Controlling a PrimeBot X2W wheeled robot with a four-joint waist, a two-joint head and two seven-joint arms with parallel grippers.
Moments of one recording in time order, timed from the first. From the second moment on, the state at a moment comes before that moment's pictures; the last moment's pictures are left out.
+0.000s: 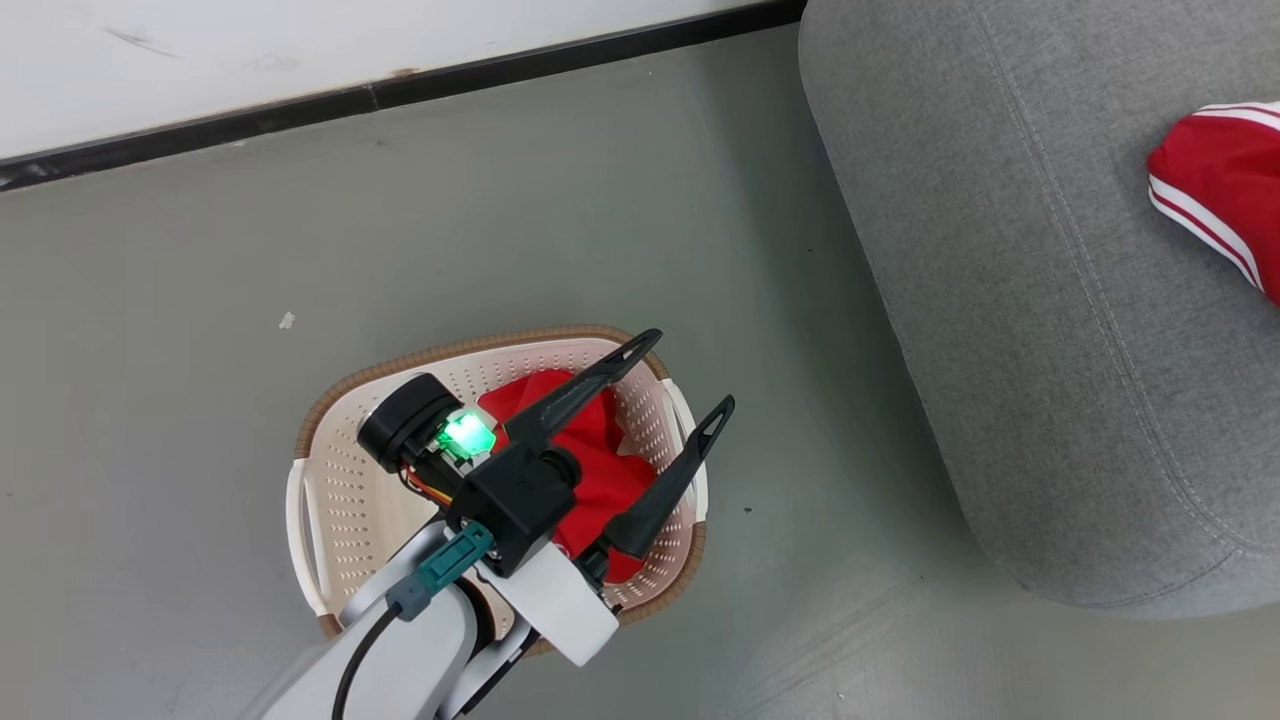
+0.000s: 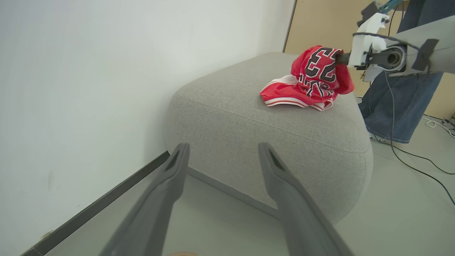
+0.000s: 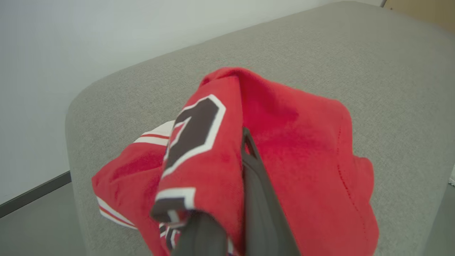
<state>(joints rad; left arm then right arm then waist) -0.46 0.19 -0.65 -0.09 -0.30 -0.07 -0.09 -0.73 -0.47 -0.22 0.89 0.36 0.12 -0.23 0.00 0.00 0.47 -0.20</state>
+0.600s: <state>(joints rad) -0.46 0.18 -0.65 -0.06 -0.30 -0.08 -0.12 -0.68 -0.42 -0.12 0.86 0.36 0.12 -0.24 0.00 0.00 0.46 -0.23</state>
